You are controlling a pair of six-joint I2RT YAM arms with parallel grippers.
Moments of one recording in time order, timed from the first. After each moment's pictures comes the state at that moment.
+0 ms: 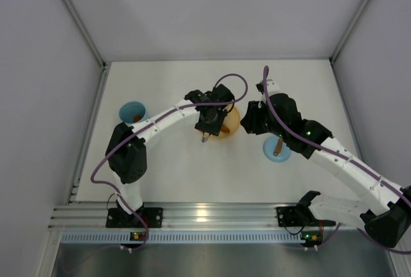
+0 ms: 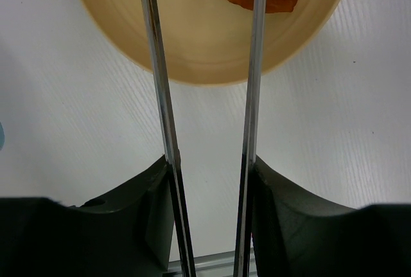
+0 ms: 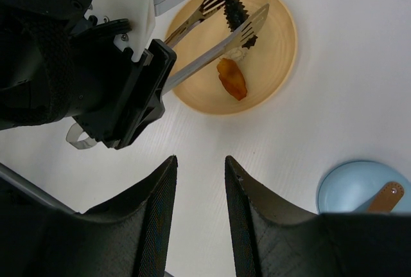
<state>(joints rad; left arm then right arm) -0.82 1.86 1.63 -0.97 -0.22 -0.42 0.71 1.07 1.05 -0.52 0.11 0.41</state>
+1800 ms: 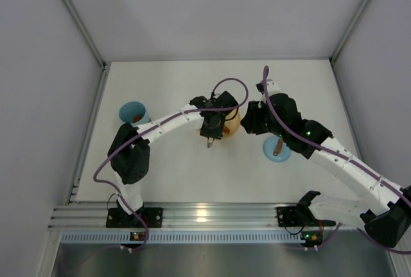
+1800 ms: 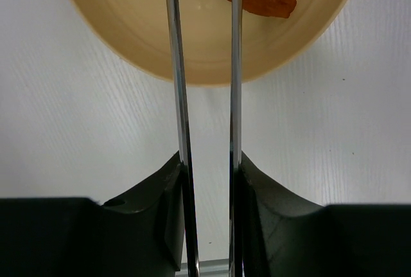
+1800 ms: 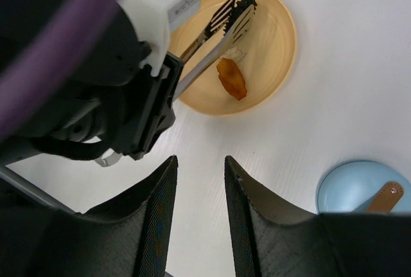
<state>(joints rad) -0.86 1.90 1.57 -0.91 -0.26 -0.59 0.71 1.07 1.05 -0.52 0.11 0.41</state>
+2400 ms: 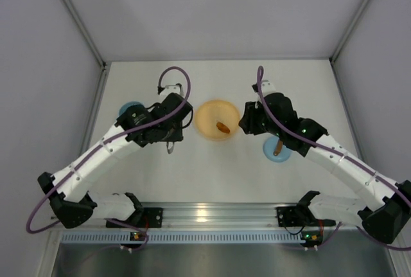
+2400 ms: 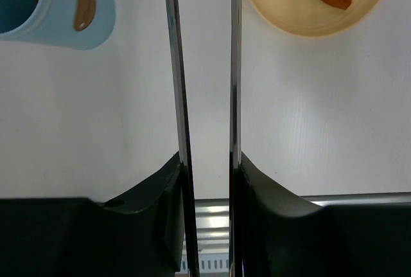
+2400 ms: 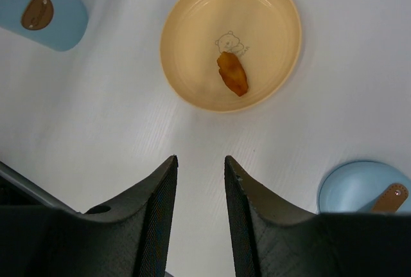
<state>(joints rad) -0.86 1.32 1.51 -1.22 -0.44 -0.69 0.71 1.10 1.05 -0.51 0.10 0.40</state>
